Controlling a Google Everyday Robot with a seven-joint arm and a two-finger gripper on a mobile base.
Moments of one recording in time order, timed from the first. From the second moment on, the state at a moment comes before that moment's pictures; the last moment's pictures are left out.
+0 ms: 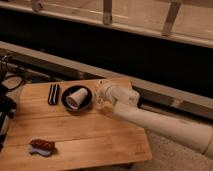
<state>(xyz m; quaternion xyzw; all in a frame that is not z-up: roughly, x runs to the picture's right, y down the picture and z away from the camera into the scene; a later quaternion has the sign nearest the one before) -0.023 -0.035 0.773 0.01 -0.29 0.59 0.75</state>
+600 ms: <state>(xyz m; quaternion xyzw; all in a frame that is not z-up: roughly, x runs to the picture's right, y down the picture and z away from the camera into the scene) -0.005 -0.036 0.798 0.01 -0.27 0.59 0.76</state>
